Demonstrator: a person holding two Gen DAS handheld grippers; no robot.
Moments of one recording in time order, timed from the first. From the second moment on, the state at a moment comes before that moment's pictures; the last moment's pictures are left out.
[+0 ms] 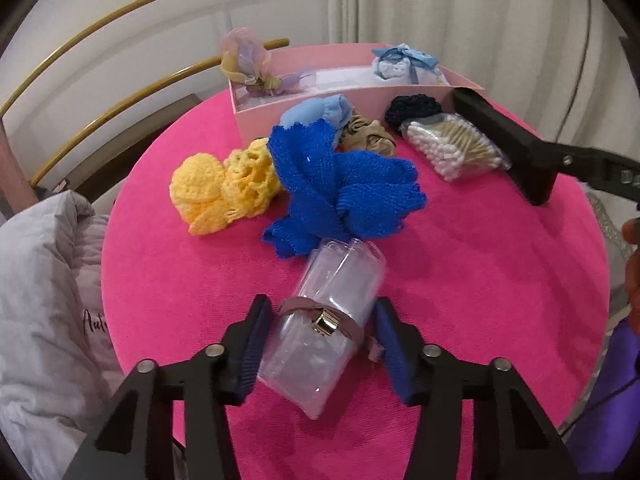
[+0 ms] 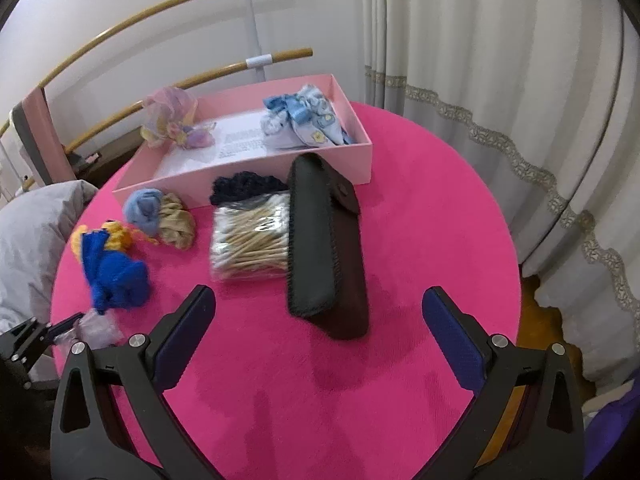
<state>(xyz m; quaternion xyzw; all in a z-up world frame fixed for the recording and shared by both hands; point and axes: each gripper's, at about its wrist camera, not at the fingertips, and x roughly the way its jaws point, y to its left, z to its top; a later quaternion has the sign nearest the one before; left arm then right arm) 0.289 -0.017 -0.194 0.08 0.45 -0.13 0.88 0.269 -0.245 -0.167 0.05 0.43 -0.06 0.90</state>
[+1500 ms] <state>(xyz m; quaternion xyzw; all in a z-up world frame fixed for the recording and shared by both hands) 0.276 -0.032 -0.128 -0.01 0.39 -0.06 0.92 0.258 -0.243 -0.141 0.07 0.40 0.01 0.91</state>
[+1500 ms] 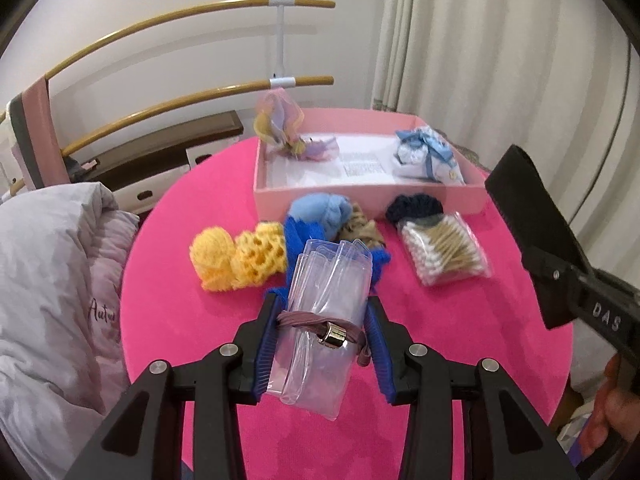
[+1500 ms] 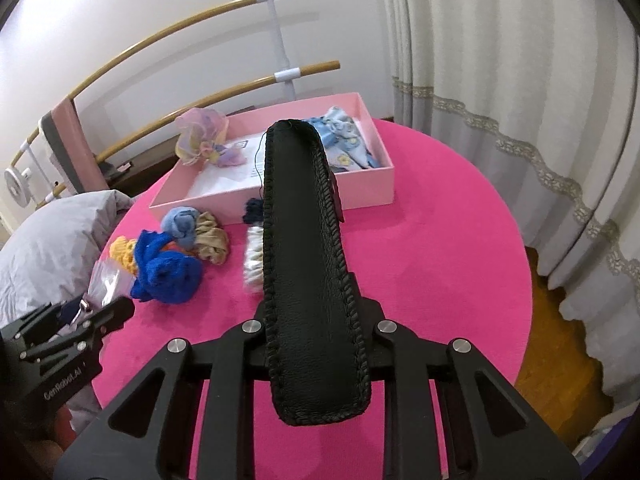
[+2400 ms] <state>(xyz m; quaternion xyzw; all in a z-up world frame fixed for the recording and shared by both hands) 0.376 0.000 -0.048 -0.03 0.32 -0.04 0.95 0.345 -0.209 -0.076 0.06 0.36 0.08 0.93</state>
